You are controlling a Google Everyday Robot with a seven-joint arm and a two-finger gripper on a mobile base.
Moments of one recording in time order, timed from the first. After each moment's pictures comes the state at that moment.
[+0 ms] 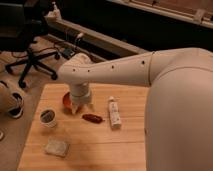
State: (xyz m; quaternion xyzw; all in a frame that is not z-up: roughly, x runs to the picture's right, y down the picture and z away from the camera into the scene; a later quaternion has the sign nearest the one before) arm -0.104 0.102 0.703 -0.26 0.23 0.64 0.68
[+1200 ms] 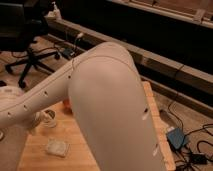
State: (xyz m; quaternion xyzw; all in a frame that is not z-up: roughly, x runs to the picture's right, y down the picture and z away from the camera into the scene) arm -0.306 0.182 0.691 -0.22 0.09 0.36 0.90
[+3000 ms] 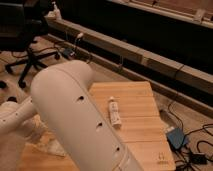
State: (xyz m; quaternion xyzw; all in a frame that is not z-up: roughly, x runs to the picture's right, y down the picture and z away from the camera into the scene) arm -0.298 0.274 0.753 -0.30 0.22 0.13 0.92
